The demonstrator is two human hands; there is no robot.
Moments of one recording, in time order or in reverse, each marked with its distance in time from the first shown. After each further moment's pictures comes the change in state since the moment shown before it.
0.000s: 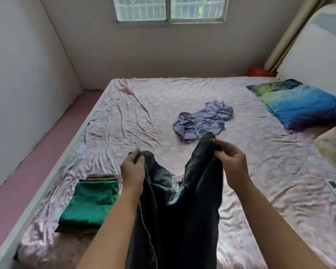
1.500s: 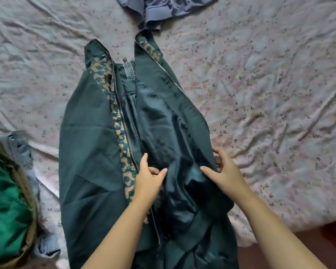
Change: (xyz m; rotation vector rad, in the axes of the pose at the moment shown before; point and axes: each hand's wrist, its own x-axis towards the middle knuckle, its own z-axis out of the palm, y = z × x) left_hand 0.081 -0.408 0.116 0.654 -0.533 -0.504; right_hand 0.040 0.408 -0.070 -0.472 -0.140 0.523
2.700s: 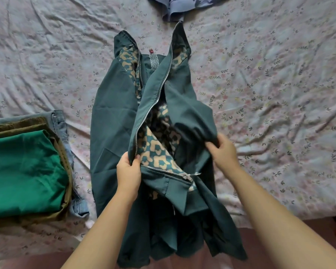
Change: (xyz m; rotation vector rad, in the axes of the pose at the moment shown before) left_hand -0.035 -0.032 -0.073 -0.373 0.295 0.080; right_hand 0.009 -0.017 0.044 -0.060 0.182 -0.015
